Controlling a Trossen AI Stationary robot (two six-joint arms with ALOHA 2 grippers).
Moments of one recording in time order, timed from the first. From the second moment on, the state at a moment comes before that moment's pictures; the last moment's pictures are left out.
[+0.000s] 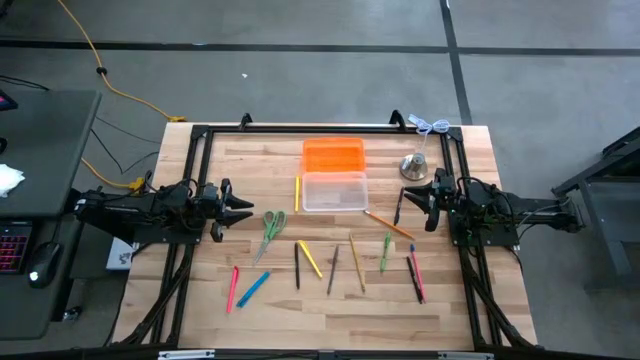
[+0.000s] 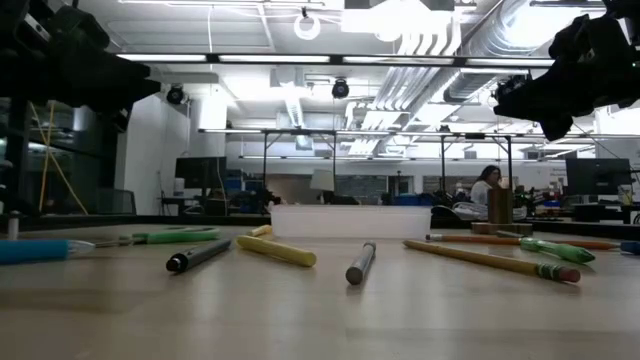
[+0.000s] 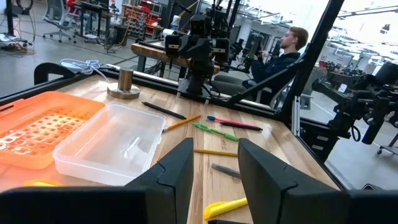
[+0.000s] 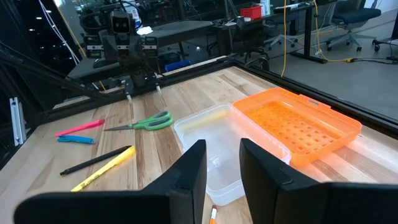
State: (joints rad) left arm -0.08 0.01 0.02 0.00 -0.10 -0.24; right arm -0.03 0.06 0.12 -0.18 0.25 0.26
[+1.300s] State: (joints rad) left arm -0.08 0.01 0.02 0.00 -0.10 -0.24; right arm -0.03 0.06 0.12 -0.18 0.25 0.39
